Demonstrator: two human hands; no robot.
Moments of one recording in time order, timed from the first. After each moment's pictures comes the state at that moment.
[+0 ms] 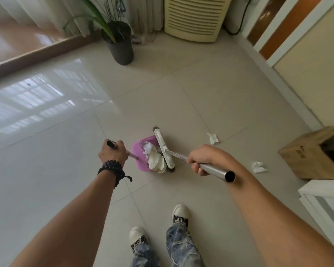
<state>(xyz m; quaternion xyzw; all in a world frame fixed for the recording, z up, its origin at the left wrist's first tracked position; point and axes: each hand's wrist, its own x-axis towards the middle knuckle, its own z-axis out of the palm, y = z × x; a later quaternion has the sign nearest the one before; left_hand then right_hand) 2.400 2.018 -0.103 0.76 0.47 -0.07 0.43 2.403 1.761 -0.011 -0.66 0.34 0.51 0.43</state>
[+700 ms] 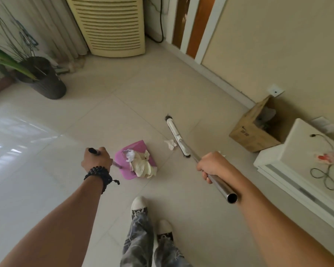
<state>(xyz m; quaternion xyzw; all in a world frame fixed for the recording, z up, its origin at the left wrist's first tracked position) 2.508 1.851 -0.099 0.85 0.36 -0.16 0.35 2.377 1.558 -0.005 -0.72 0.47 0.32 0.39</state>
